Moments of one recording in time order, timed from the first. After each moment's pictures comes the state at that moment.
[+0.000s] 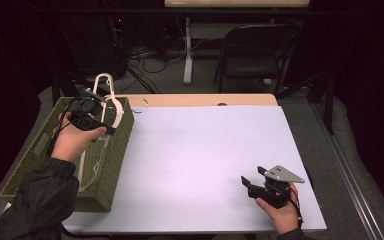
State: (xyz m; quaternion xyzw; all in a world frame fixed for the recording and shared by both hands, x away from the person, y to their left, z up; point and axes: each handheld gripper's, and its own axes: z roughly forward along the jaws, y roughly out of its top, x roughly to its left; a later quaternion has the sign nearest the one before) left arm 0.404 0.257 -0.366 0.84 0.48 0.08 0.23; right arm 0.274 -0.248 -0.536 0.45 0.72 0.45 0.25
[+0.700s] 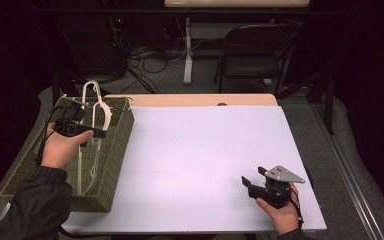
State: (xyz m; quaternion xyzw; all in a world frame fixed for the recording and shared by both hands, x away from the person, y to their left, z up) left arm 0.393 0.298 -0.381 0.79 0.54 0.06 0.30; right arm 0.274 -0.250 -0.536 0.45 0.73 0.45 0.25
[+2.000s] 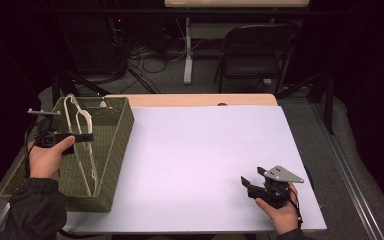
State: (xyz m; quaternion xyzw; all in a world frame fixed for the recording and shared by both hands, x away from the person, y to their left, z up) left arm 0.378 0.355 -0.420 0.68 0.61 0.02 0.41; right arm 0.274 -0.248 -0.537 0.45 0.73 0.45 0.25
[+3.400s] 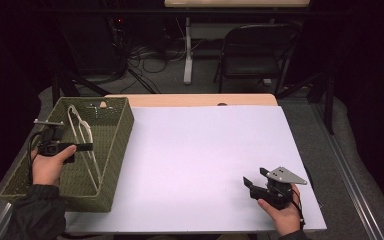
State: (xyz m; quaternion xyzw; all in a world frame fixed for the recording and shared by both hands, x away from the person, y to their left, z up) left arm 0.376 0.366 -0.451 0.70 0.61 0.03 0.37; right arm 0.271 -0.254 -0.537 0.46 0.72 0.45 0.25
